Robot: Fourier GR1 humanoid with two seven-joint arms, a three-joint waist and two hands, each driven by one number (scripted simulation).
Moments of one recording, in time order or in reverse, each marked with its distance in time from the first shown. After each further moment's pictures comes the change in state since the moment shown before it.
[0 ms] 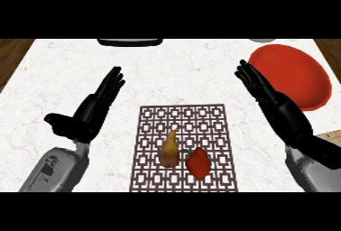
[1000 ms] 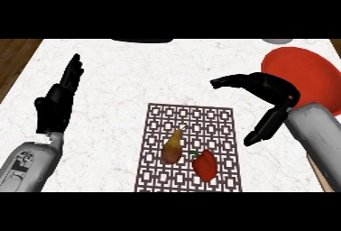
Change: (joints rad) left arm -0.019 0.121 0.083 -0.010 -0.208 0.221 0.138; right arm -0.334 -0.079 0.077 0.504 -0.017 0.603 -0.261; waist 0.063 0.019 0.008
